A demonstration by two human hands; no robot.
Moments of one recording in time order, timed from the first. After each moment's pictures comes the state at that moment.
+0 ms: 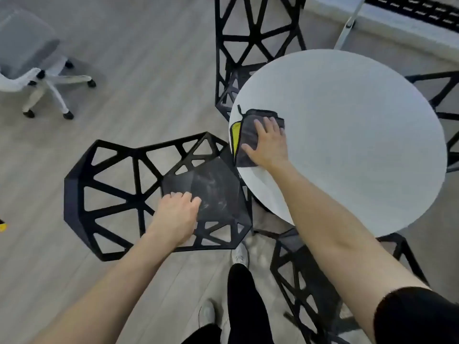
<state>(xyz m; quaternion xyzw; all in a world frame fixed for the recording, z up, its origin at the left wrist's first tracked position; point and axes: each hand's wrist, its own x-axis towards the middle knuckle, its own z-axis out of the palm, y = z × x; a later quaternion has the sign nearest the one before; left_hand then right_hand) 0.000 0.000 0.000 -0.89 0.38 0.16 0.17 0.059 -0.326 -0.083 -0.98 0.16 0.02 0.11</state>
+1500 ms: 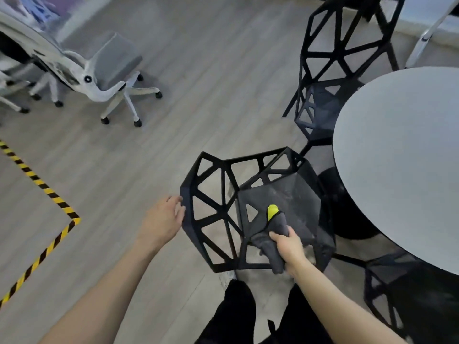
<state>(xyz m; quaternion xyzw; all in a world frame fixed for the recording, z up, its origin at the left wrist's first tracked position) 0.139 0.304 0.008 -0.98 0.10 0.18 -0.05 -0.021 0.010 -0.078 -0.52 0.51 0.16 0.66</state>
